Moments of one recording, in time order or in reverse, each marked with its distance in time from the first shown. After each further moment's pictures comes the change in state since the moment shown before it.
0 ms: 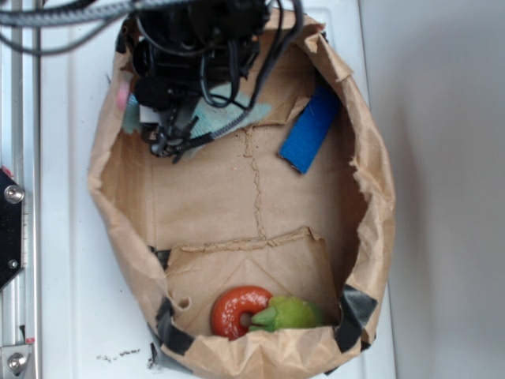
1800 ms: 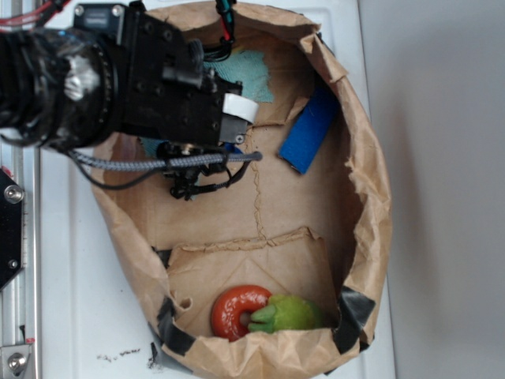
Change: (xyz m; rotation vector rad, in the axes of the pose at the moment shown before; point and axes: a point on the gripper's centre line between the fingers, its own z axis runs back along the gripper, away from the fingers) arm 0.010 0.013 -0.111 0.304 -0.088 -0.045
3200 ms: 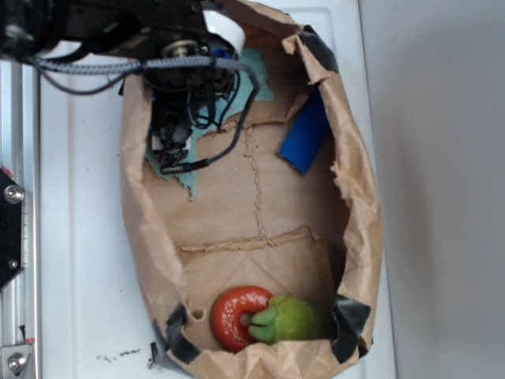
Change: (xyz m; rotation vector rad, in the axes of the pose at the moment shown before) arm -0.013 0.018 0.016 -0.145 0.011 -0.024
